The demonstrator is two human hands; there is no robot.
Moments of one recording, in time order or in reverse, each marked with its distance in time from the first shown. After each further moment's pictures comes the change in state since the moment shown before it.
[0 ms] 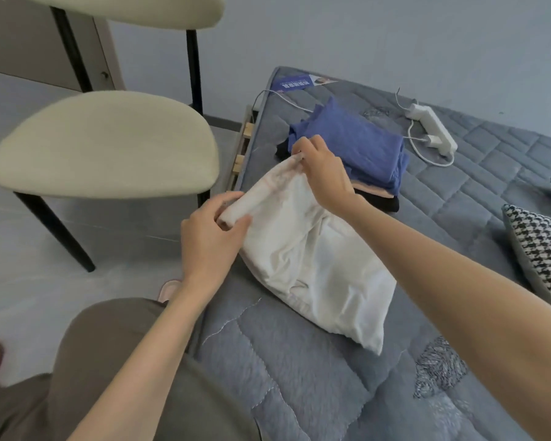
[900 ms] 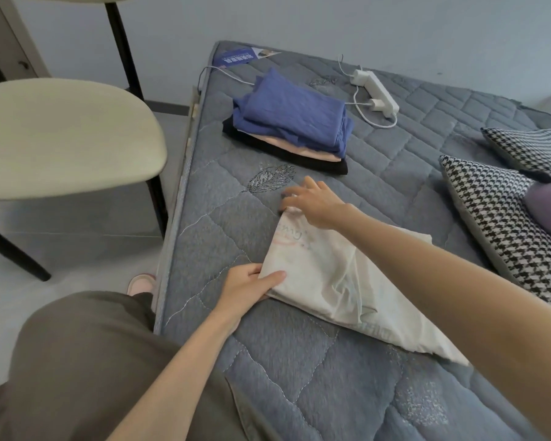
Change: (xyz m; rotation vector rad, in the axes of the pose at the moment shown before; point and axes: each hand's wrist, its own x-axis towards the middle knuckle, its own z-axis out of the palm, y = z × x) left_hand -0.102 -0.038 0.085 -0.368 -0.651 -0.616; right_hand -0.105 0.048 -0.009 -0.438 -0.641 -0.041
